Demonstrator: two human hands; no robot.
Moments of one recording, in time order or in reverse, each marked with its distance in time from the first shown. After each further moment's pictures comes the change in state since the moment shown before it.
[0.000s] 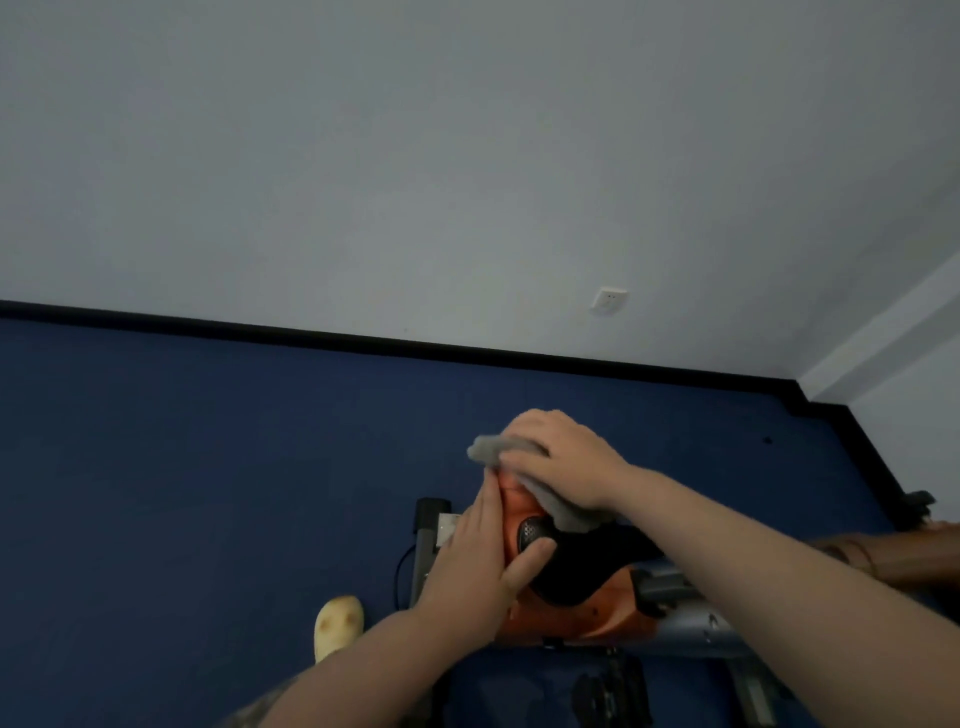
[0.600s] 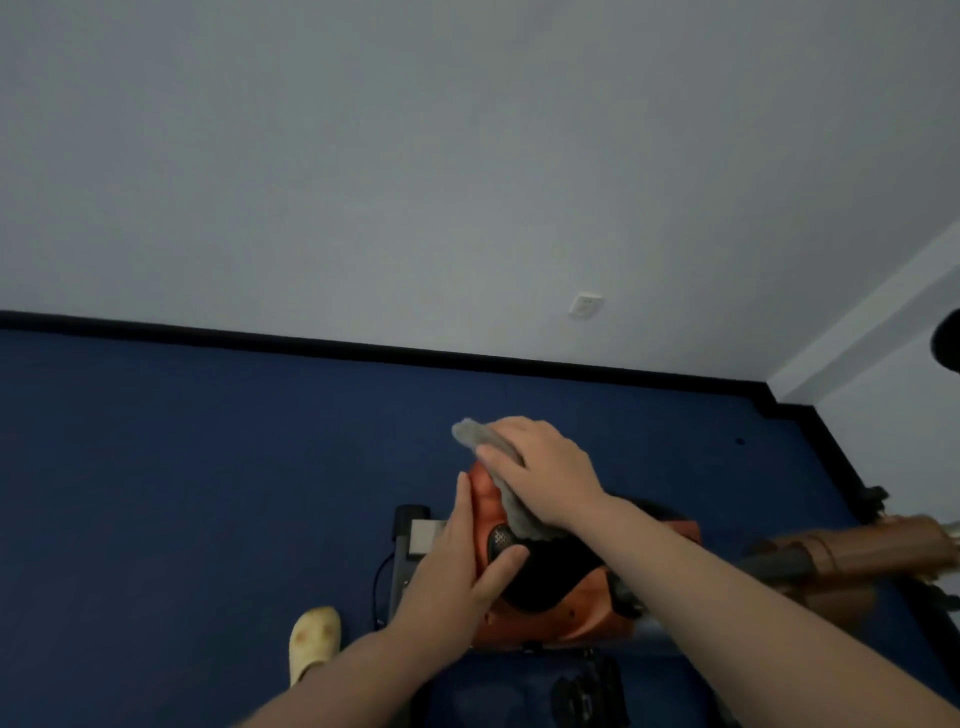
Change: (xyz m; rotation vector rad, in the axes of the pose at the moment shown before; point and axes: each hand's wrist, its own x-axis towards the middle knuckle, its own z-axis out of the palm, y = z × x) left_hand -0.006 -0.002 0.007 -0.223 -0.035 -0.049; right_hand -0.014 -0.001 0.018 -0.066 0.254 0.091
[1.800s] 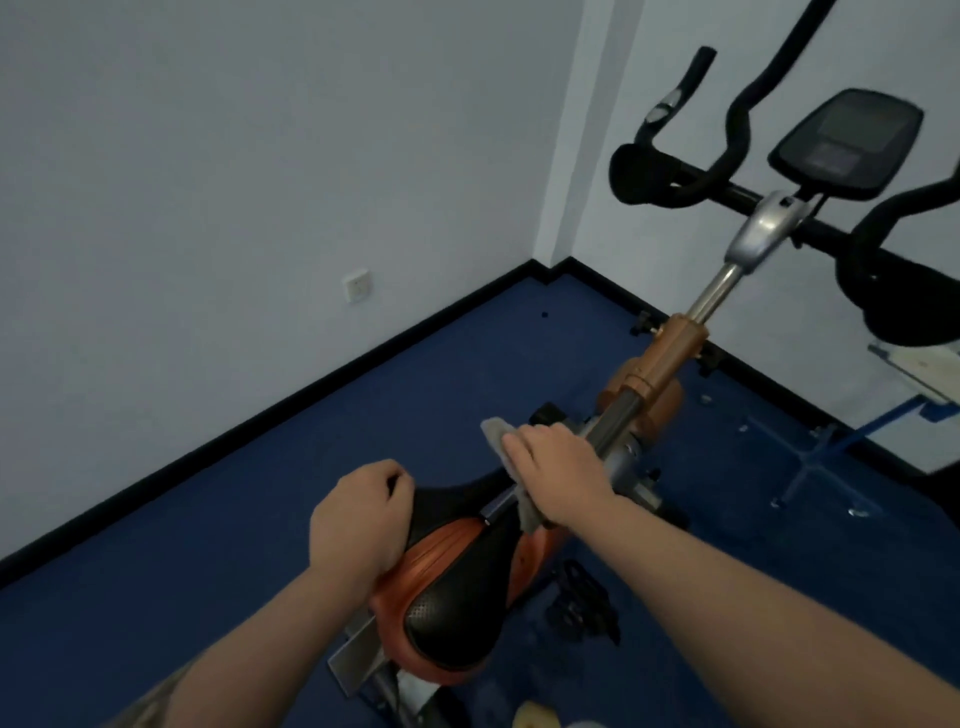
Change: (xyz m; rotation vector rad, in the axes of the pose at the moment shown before) left_hand 0.144 0.059 -0.020 0.712 -0.064 0.264; right_hand -0.083 0.050 -0.037 -0.187 0.174 0.797
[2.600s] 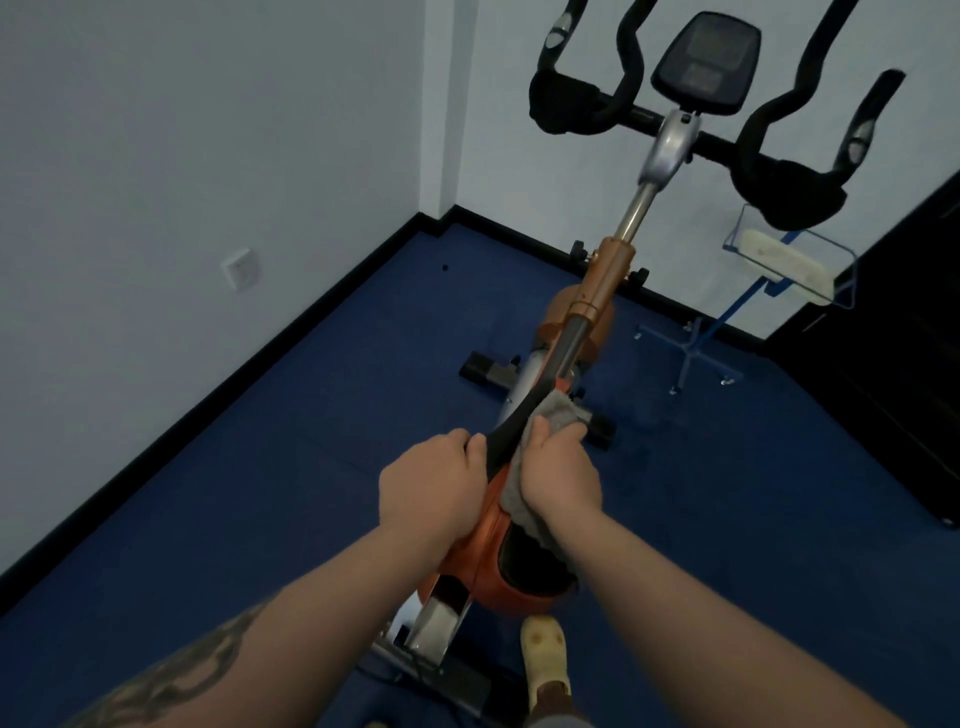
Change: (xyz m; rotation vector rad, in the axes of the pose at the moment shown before) left_hand 0.012 -0.002 0.003 0.138 -0.272 0.427; right_hand -0.036 -0.098 0.036 0.586 0.157 1.073
